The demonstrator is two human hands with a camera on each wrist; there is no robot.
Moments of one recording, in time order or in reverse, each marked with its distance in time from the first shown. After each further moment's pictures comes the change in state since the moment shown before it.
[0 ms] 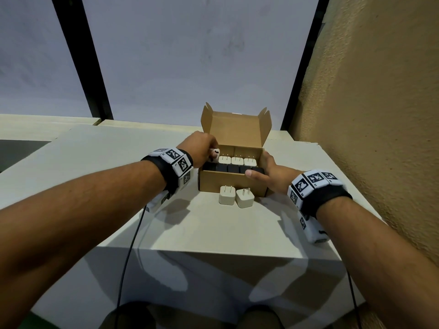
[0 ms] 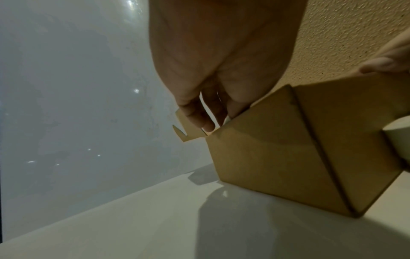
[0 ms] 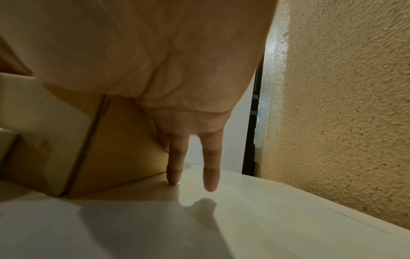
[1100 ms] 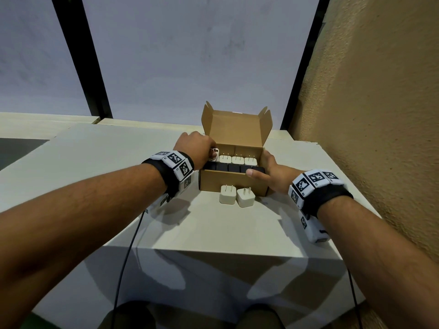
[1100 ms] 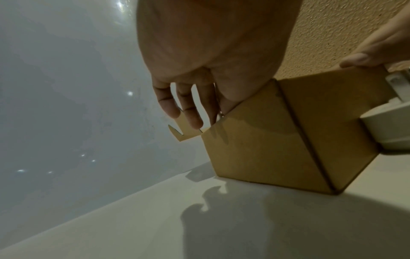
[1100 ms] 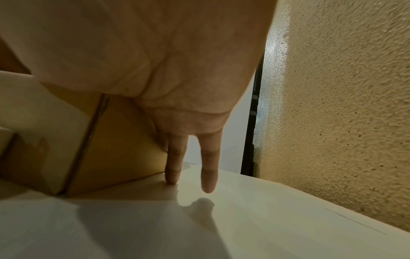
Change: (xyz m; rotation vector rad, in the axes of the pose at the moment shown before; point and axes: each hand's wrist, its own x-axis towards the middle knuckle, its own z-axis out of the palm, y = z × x) left_hand 0.002 -0.010 0.009 0.426 0.062 0.042; right_hand -0.011 -0.006 -0.005 -0.061 0.032 -0.031
